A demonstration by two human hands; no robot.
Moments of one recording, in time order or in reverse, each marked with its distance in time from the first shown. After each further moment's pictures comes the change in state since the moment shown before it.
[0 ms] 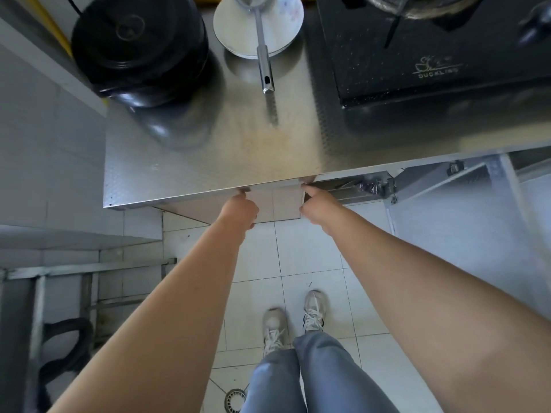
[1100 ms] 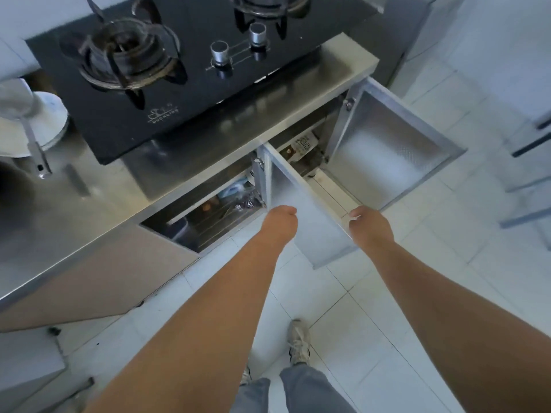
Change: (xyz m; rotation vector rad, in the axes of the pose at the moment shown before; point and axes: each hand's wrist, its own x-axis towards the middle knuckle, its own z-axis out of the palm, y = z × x) left_hand -0.187 0.041 0.331 0.558 -0.497 0.497; right_hand -0.197 0.306 -0.219 0.114 0.784 0.375
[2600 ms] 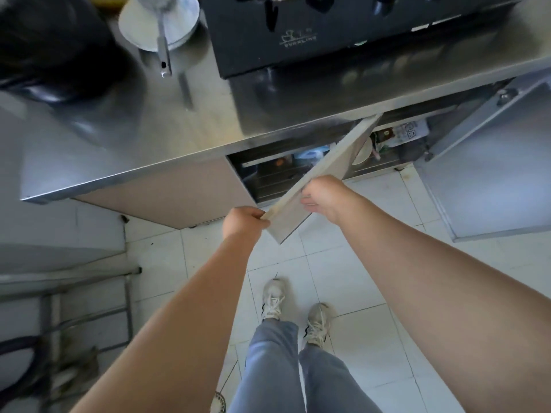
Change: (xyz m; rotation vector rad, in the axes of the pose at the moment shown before) left_hand -0.039 -0.185 -0.100 -0.208 0.560 -0.344; right_hand -0.063 -0.181 0.147 0.325 -0.715 -0.025
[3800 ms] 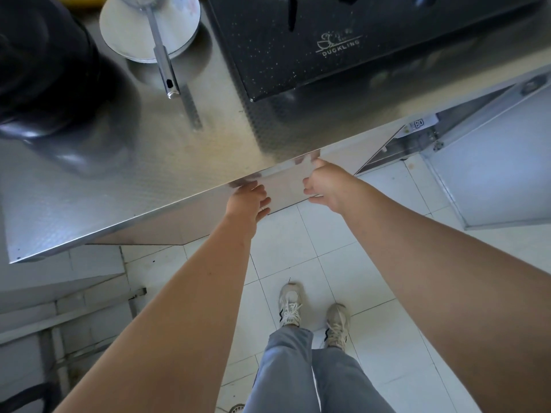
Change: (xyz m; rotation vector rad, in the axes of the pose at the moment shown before) left_hand 0.120 0.035 -0.050 -0.770 -0.209 -0.273; right_hand 0.051 -0.067 0.059 -0.039 0.017 0.016
